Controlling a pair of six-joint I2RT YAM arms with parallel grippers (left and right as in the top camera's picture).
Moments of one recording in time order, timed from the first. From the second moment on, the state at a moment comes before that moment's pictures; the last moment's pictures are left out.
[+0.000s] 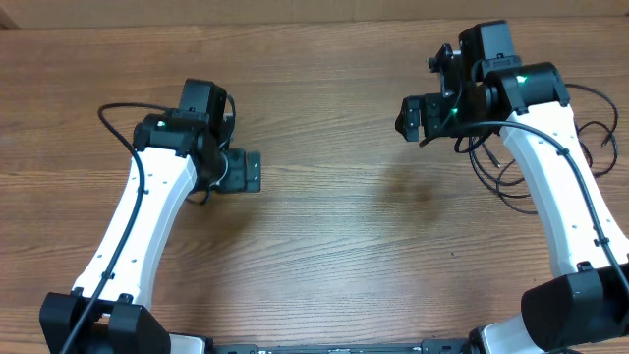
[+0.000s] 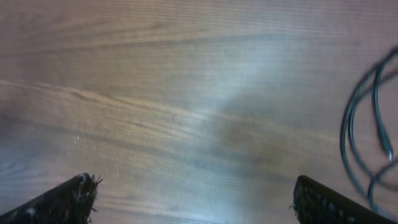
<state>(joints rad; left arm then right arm) -0.16 1.56 1.34 -1.19 0.04 -0.22 0.17 1.69 1.67 -1.19 -0.19 0.08</state>
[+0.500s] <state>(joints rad) -0.14 1.46 1.29 -1.32 0.01 -0.30 0.16 1.52 1.41 -1.12 -0.16 0.20</state>
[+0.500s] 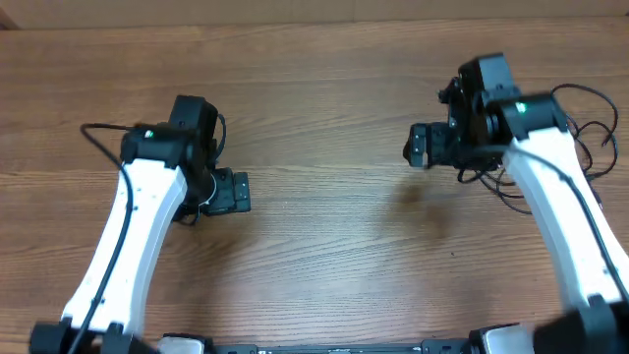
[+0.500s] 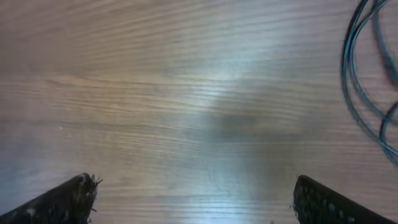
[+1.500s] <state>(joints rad) -0.14 0.59 0.93 -1.01 0.00 -0.28 0.16 0.78 0.95 -0.91 -0.03 0.25</state>
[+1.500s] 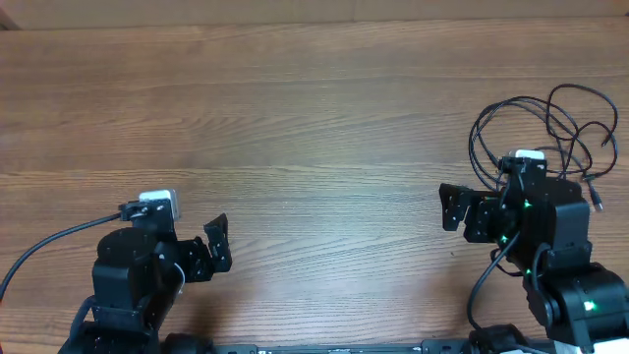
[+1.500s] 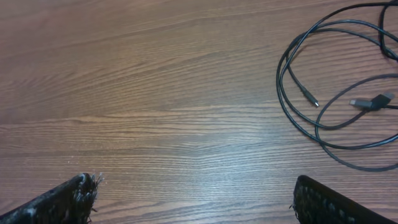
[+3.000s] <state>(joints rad) -0.14 0.59 0.92 -1.08 0.00 -0.28 0.05 0.01 0.08 0.20 -0.01 0.18</state>
